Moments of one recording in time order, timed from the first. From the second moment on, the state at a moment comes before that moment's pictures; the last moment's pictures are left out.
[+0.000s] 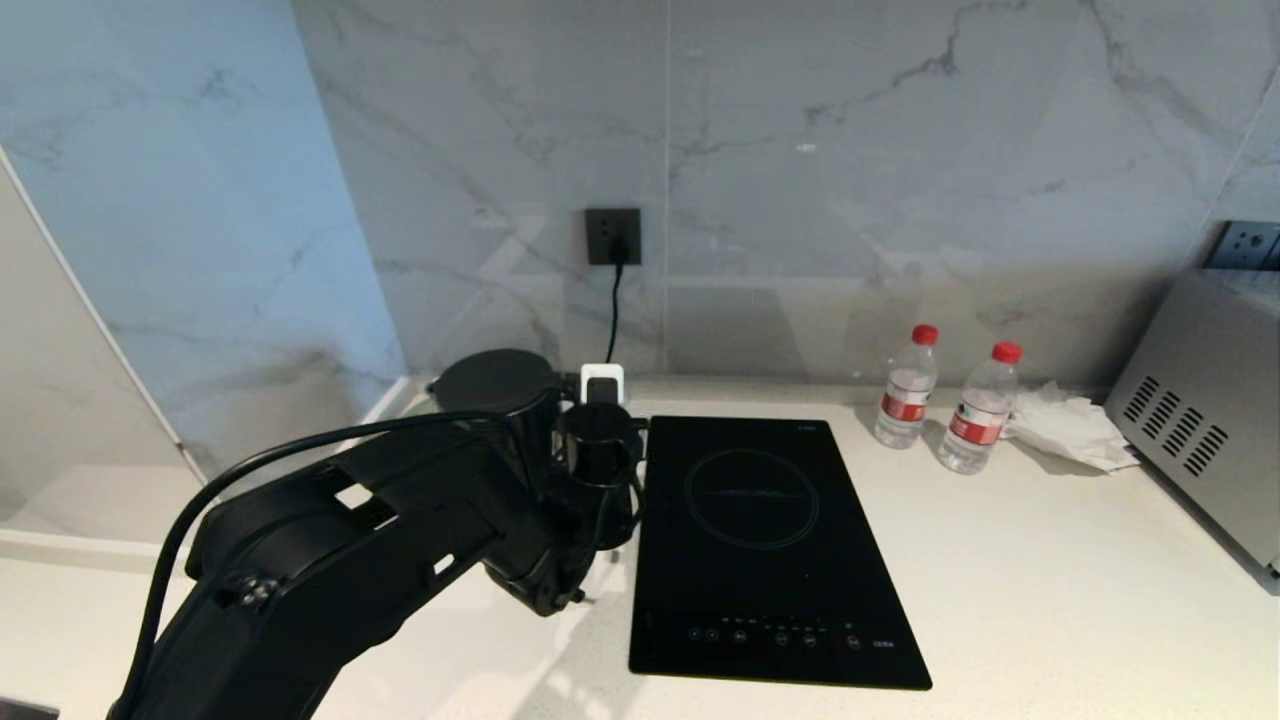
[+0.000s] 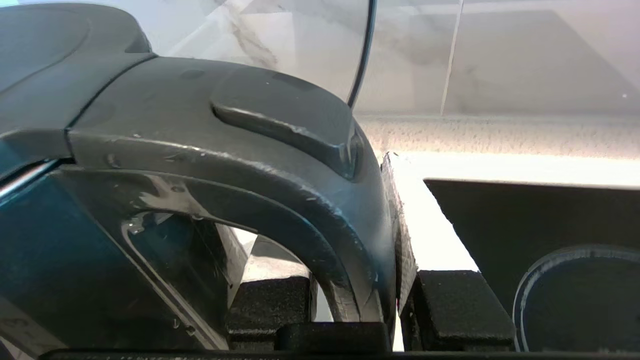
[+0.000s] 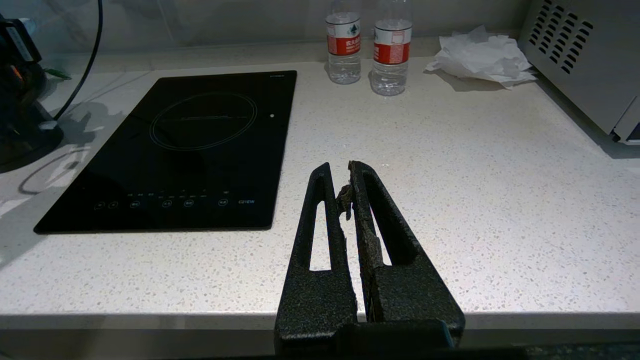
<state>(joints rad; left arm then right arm) -0.61 2.50 -1.31 -1.19 0.72 0.08 0.00 0.00 0.00 0.00 -0.01 0.02</state>
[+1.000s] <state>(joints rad) -0.62 2.47 -1.26 -1.16 0.71 0.07 0.00 0.00 0.00 0.00 -0.01 0.02</state>
